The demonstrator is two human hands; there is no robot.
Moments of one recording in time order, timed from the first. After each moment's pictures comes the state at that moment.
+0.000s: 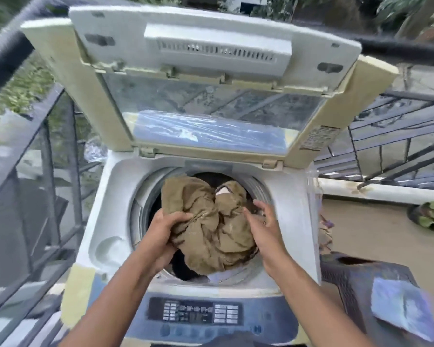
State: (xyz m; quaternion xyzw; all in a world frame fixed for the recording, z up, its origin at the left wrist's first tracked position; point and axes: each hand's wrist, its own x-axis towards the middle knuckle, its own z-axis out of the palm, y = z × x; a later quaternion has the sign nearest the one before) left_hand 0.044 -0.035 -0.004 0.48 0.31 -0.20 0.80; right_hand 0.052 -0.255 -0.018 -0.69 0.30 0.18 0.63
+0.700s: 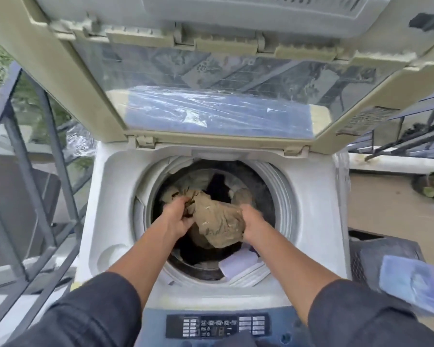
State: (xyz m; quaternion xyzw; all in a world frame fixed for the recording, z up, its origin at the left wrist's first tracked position) left_hand 0.119 -0.018 -0.122 0.38 0.55 -0.25 0.70; right_hand 0.108 -0.217 -0.205 -0.50 0.56 0.31 0.58
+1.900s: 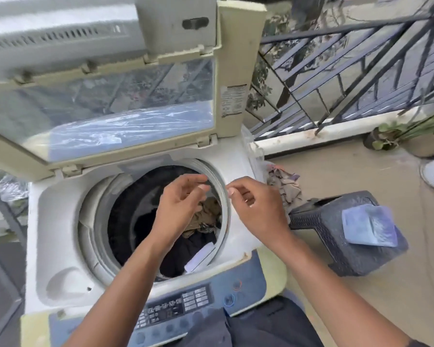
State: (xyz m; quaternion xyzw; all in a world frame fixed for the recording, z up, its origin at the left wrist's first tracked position) left_hand 0.069 -0.158 0.027 0.75 0.05 -0.22 0.62; right_hand 0.021 -0.342 0.015 -0.88 0.11 -0.06 0.45
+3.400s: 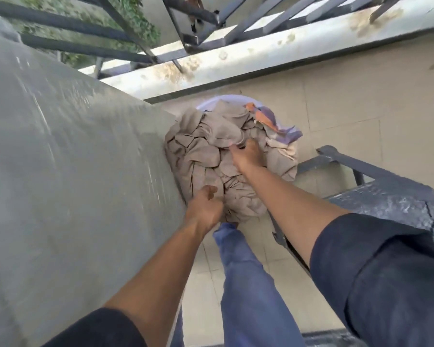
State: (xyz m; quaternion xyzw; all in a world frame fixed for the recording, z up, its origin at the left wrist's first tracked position) left_hand 0.117 -0.476 -0.374 0.75 0.30 -0.49 0.33; right_hand 0.177 -0.617 -0.498 -0.74 0.43 0.32 0.41
